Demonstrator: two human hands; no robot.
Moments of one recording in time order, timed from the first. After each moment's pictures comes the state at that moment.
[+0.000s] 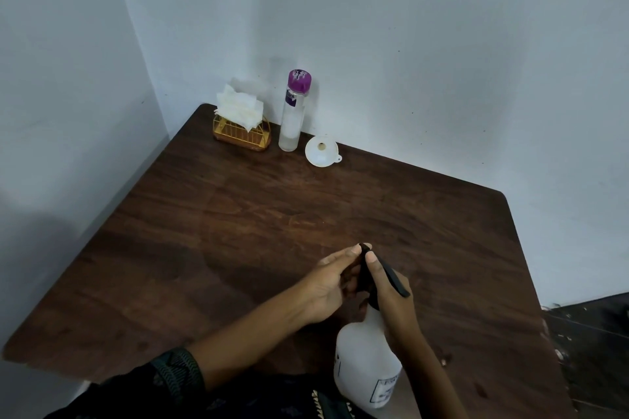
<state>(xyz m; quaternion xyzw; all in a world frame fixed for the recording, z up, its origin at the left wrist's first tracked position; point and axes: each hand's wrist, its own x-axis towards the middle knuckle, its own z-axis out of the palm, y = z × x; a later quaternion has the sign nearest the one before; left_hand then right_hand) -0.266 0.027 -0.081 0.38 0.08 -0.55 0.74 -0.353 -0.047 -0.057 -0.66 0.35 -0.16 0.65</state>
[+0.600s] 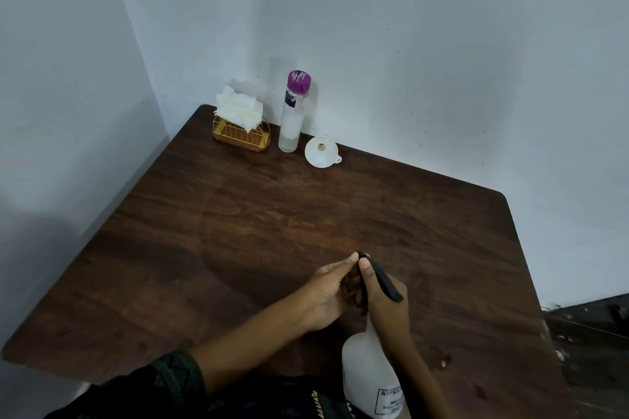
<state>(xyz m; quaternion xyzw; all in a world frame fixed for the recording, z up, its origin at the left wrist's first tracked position) -0.272 0.025 -0.093 0.37 0.10 -0.57 0.73 -0.352 -0.038 -0.067 -0.67 0.38 -0.20 0.61</state>
